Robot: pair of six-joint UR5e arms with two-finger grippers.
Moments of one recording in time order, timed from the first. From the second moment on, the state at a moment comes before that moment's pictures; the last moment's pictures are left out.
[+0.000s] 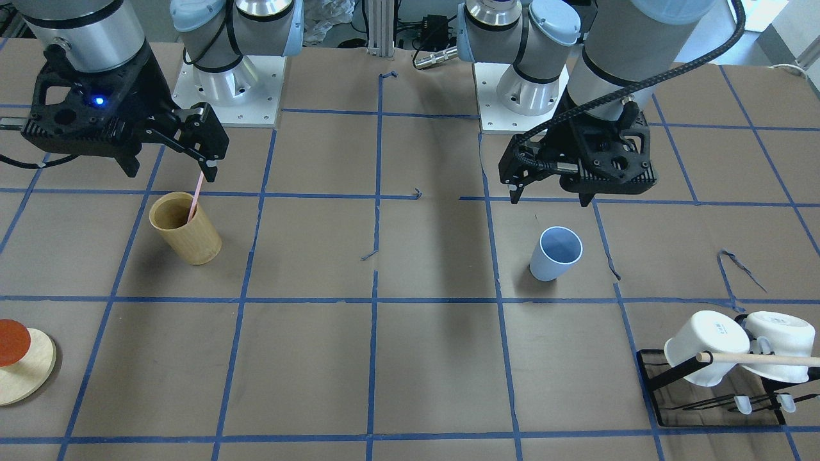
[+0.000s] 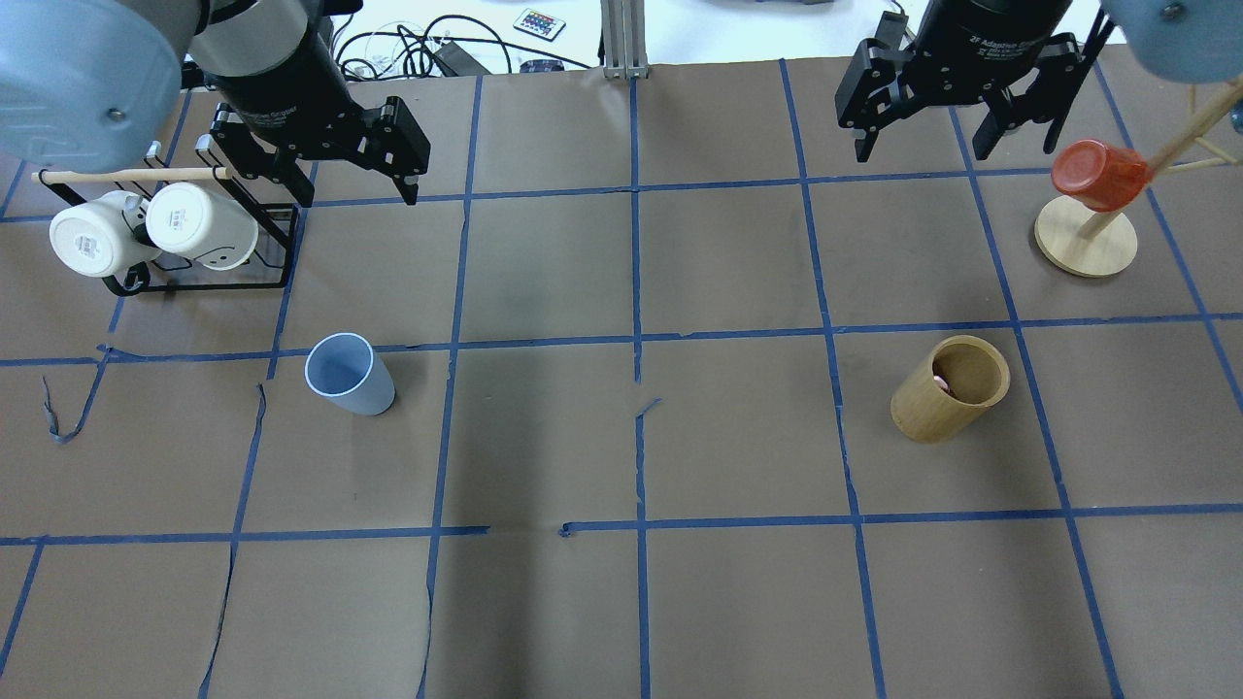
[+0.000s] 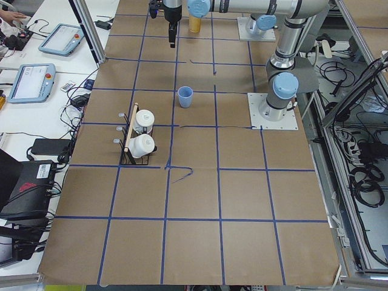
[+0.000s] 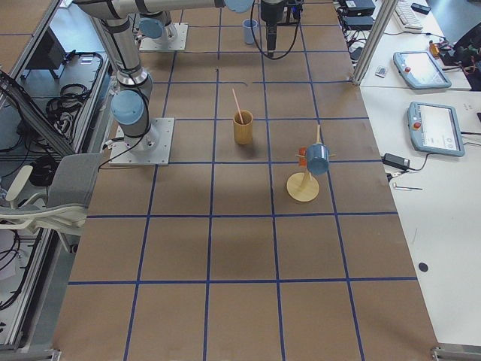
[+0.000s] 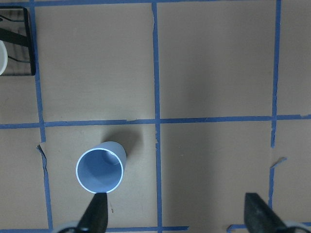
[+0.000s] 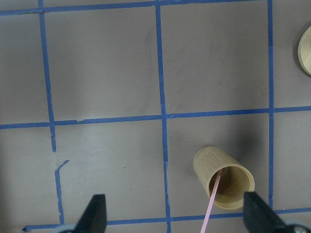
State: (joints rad) left arm -1.60 -1.67 -1.48 -1.53 1.58 -0.01; right arm 1.58 -1.50 1.42 -1.54 -1.59 0.06
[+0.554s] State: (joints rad) left arm -1.53 -1.65 -1.59 -1.51 1.58 0.10; right arm 1.58 -1.50 1.42 -1.54 -1.59 0.06
